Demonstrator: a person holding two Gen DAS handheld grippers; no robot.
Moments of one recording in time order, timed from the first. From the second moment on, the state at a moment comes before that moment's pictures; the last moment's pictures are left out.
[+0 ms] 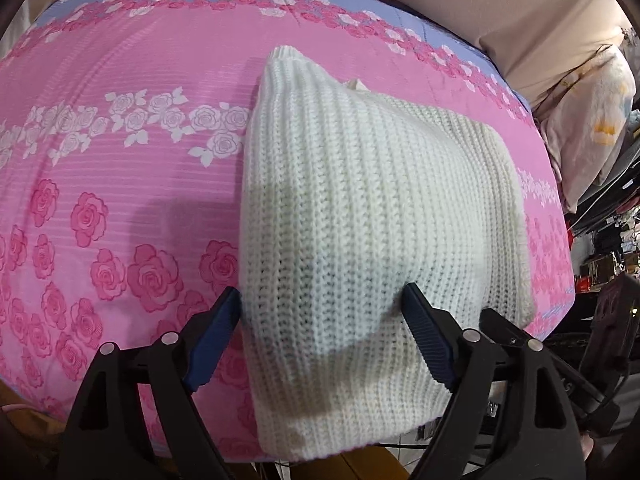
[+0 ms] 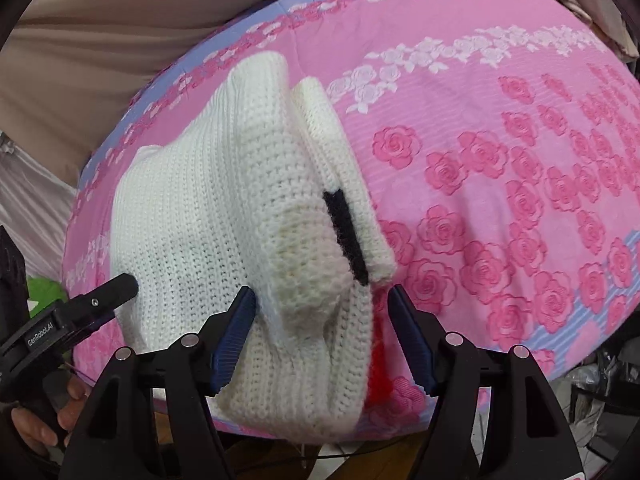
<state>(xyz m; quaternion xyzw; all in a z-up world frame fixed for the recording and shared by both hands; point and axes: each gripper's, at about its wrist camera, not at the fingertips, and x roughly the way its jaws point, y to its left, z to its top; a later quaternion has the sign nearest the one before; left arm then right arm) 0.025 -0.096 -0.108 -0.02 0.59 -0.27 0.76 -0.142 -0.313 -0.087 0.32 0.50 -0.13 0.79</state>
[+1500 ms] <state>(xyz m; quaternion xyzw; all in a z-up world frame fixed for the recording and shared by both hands) -0.005 -0.051 0.241 -0.05 0.22 -0.52 0.83 -0.203 -0.277 0.235 0.23 0.10 -0.02 0.97</state>
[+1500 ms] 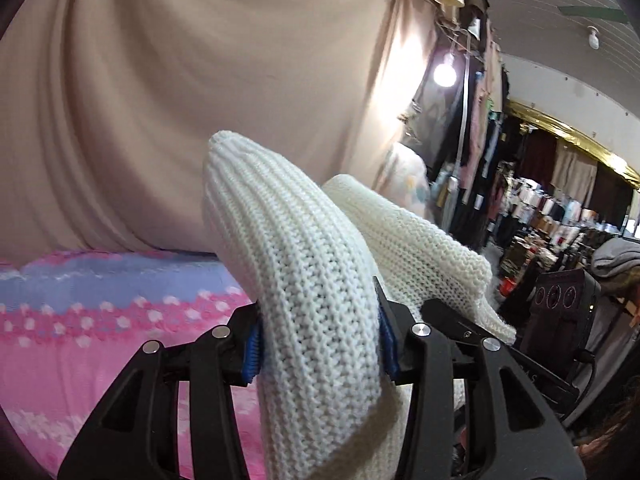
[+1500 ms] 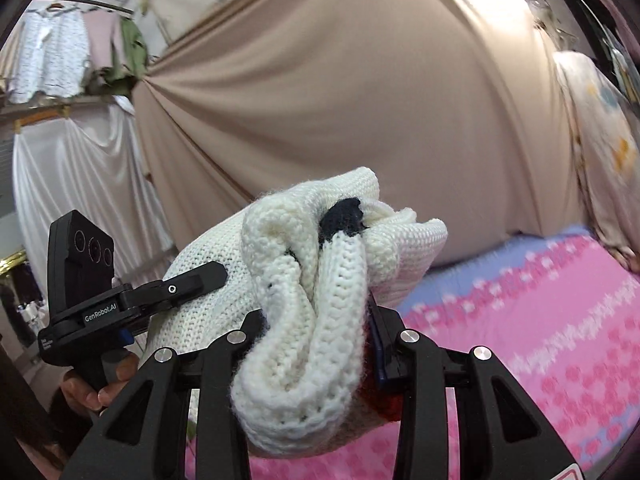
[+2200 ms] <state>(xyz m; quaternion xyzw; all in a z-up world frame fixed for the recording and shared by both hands) 0.079 -0.001 -0.056 0.00 0.51 -0.21 0.83 -0.046 -0.211 0.013 0.24 0.41 0.00 0.88</state>
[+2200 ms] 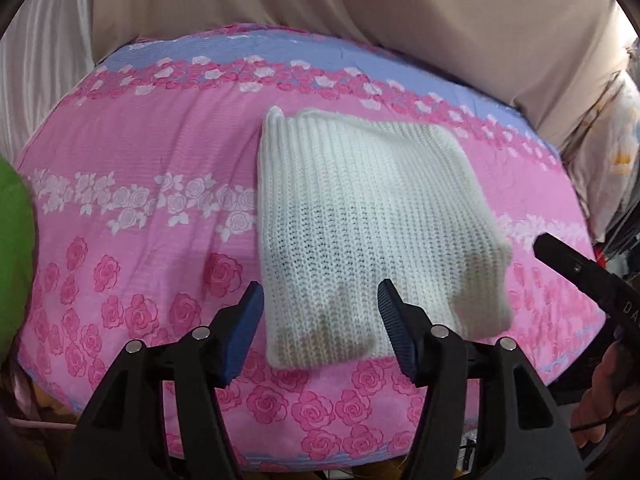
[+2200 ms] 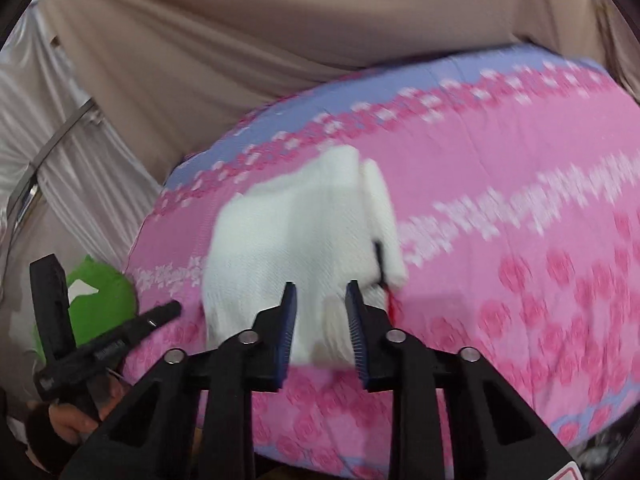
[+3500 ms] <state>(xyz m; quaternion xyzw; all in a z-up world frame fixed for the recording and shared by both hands) 0.006 -0.018 -0.059 0.08 0.48 -0.13 0.87 -0.094 -0.149 -0.016 0.11 0.48 -0.13 0.86</state>
